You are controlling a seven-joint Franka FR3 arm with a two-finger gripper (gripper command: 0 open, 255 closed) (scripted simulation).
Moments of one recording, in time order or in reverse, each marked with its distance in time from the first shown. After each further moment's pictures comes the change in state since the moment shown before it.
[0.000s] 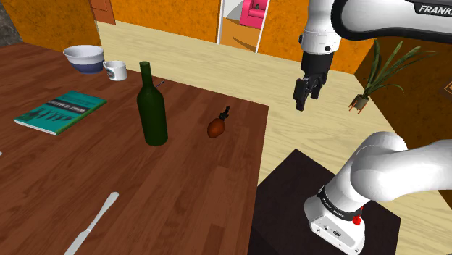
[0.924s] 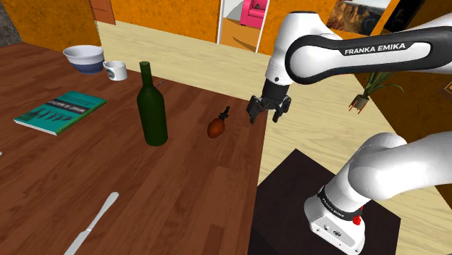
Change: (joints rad) arm -0.069 0.166 0.125 -0.195 0.232 0.558 0.416
